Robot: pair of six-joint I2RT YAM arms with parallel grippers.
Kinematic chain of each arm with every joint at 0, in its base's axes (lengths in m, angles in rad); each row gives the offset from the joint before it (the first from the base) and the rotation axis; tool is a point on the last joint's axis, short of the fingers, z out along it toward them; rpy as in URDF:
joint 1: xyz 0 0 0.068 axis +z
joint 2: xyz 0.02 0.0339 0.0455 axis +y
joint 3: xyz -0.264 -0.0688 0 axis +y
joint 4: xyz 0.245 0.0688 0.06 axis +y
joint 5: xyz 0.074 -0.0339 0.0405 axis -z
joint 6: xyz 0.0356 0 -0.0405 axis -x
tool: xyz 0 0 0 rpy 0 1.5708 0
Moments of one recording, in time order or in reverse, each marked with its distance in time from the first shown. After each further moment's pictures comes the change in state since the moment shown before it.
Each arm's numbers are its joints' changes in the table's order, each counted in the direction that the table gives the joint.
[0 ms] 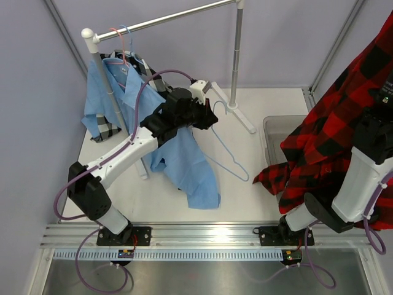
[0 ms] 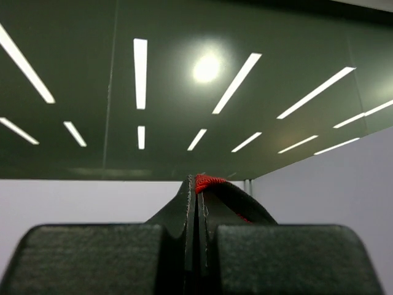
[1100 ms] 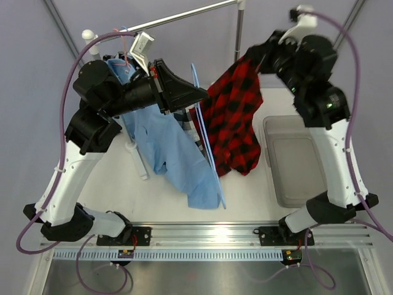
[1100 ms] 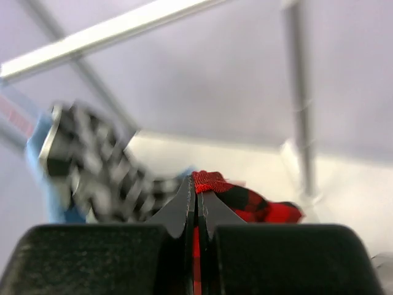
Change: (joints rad) left arm 0.032 -0.185 -0.550 0.106 0.492 0.359; right arm 0.167 -0.087 0.692 0.615 -0.193 -0.818
